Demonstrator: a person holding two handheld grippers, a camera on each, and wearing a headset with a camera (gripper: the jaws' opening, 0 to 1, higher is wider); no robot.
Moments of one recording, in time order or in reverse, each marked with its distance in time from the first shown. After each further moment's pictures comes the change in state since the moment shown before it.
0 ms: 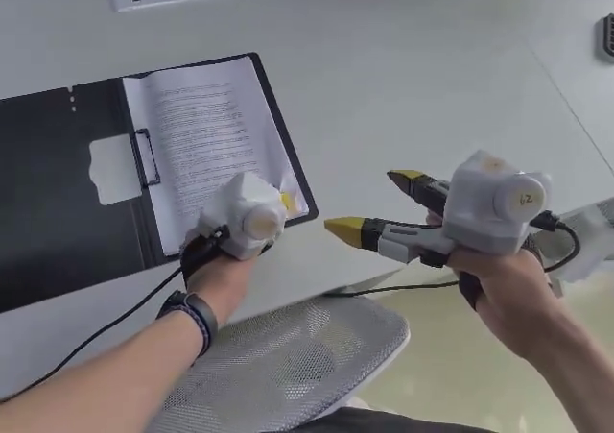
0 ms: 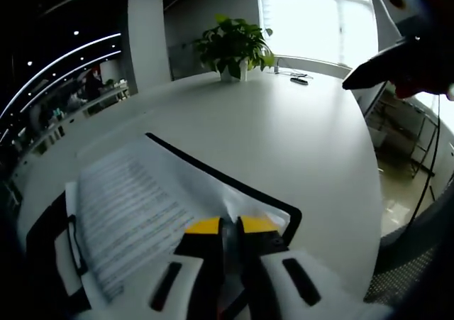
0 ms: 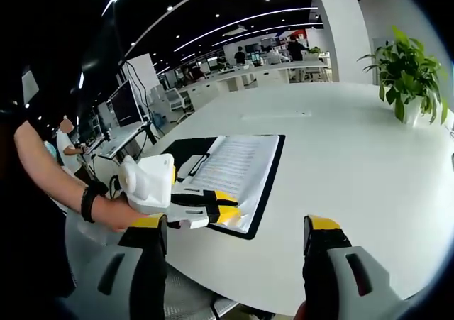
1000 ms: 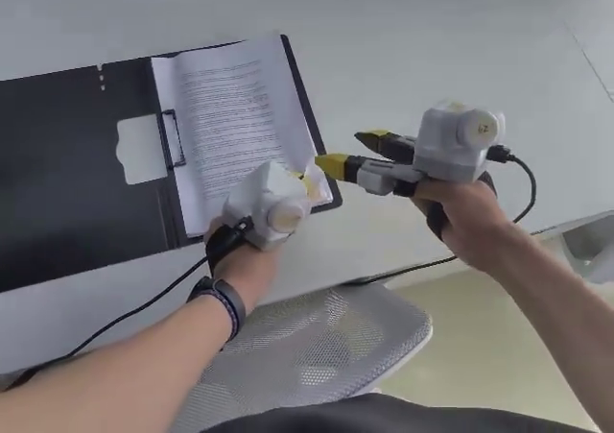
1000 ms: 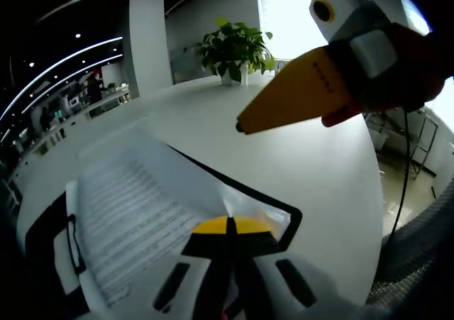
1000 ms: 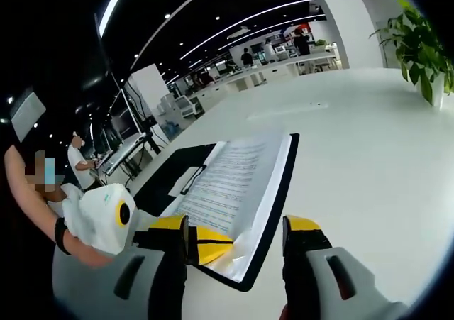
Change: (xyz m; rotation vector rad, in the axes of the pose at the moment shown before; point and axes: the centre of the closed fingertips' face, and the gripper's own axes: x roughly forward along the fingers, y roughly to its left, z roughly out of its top) left arm 0.000 0.002 -0.002 -0.002 -0.028 0.006; right arm 0.106 -0.020 0.015 0.093 -0.016 0.134
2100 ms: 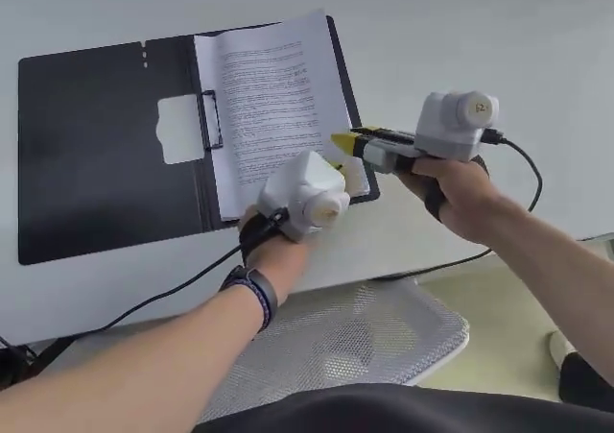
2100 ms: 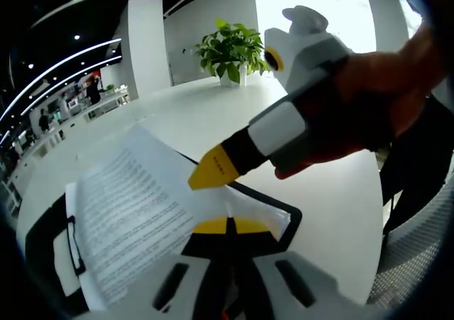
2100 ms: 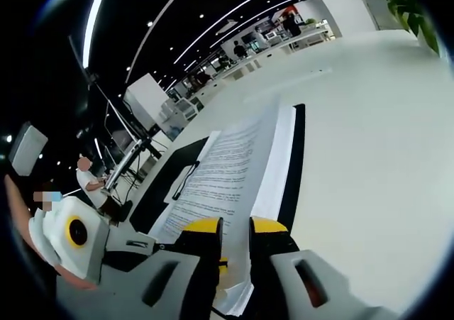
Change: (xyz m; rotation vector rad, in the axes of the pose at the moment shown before) left arm -0.001 -0.001 0.002 0.009 -0.008 -0.005; right arm 0.049 -0.007 -0.019 0.159 0.030 0.057
